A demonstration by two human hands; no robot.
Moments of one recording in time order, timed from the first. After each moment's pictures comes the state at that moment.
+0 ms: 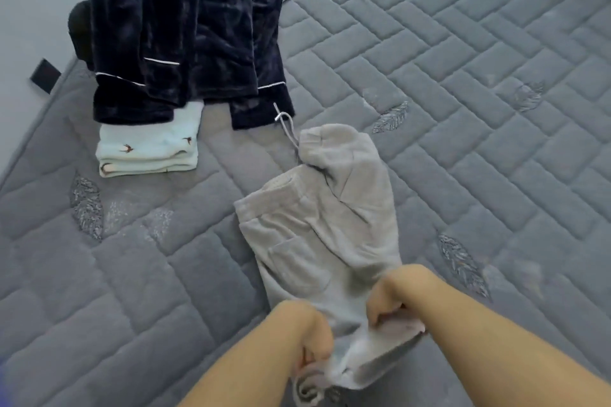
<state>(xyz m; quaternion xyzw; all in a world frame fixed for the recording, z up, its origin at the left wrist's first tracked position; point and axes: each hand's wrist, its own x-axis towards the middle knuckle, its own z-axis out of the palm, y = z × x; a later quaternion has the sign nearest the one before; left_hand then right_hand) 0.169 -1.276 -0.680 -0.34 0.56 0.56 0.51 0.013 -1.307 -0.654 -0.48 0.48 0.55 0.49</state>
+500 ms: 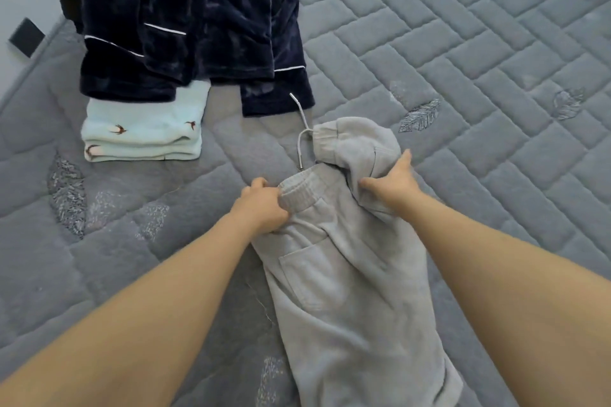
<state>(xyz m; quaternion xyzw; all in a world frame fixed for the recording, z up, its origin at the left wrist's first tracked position) 0.272 -1.442 -0.721 -0.64 0.67 0.35 0.14 0.017 -1.453 -0.701 -0.42 0.84 -0.08 0.35</state>
